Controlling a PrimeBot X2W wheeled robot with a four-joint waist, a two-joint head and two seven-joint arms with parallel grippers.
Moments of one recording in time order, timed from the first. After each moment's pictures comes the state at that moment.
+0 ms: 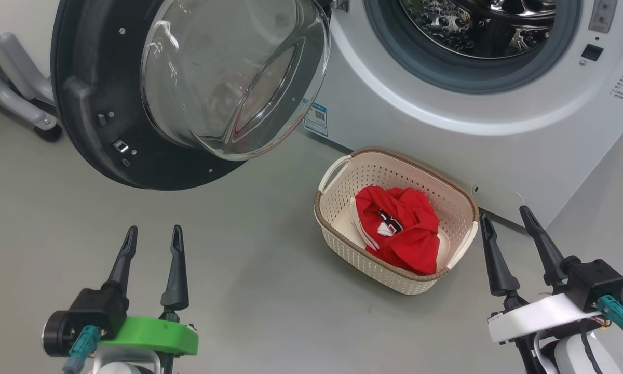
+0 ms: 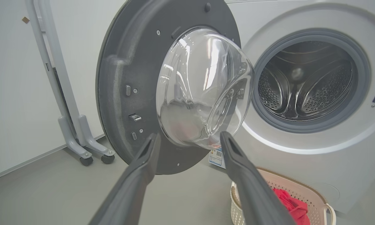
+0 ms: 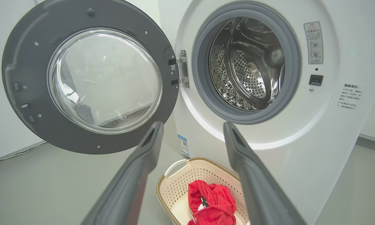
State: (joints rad) left arm -0.04 0.04 -0.16 0.11 -0.33 0.00 -0.25; right arm 0.01 -0.13 0.14 0.07 0.30 0.12 -0.25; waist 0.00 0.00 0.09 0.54
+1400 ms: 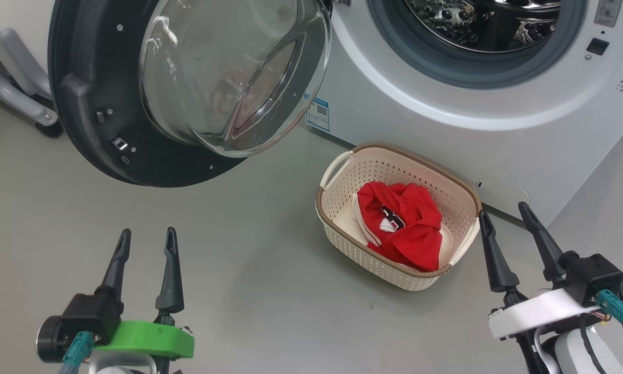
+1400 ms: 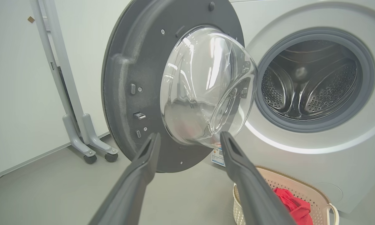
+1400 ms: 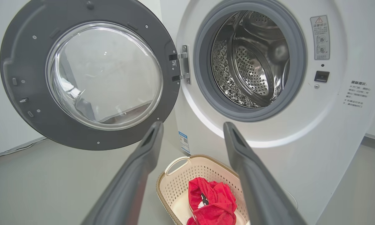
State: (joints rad) left arm -0.02 0.04 -0.14 0.07 -0.33 0.01 -0.25; right arm -0.01 -0.14 0.16 0.10 0.30 0.12 -0.25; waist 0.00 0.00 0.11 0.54
